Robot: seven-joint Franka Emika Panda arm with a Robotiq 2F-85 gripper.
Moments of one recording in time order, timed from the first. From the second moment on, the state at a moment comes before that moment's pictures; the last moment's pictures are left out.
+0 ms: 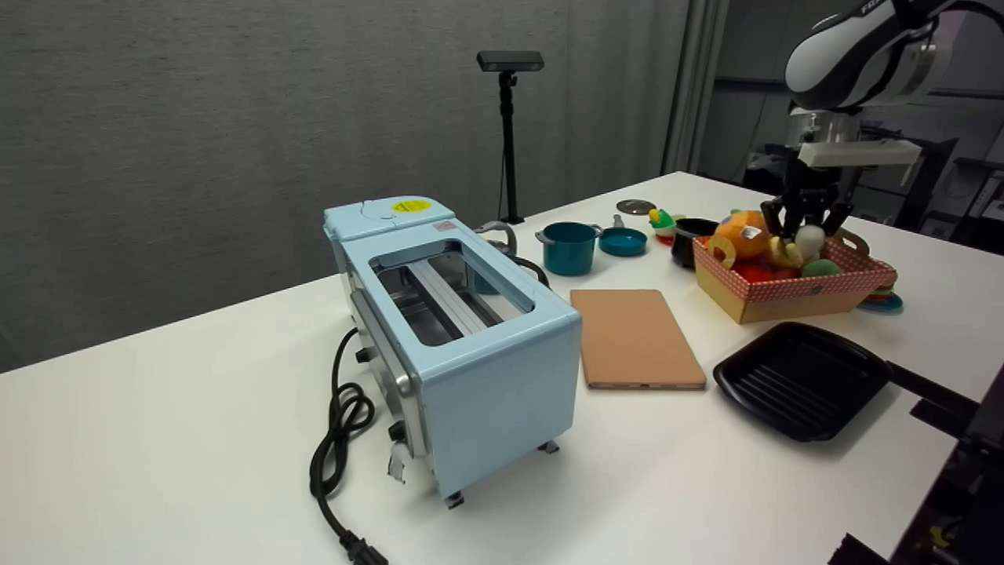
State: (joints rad) arm -0.19 0.32 -0.22 -2.01 0.13 2.11 0.25
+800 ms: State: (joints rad) arm -0.19 0.12 -0.22 -1.96 0.13 2.00 0.26
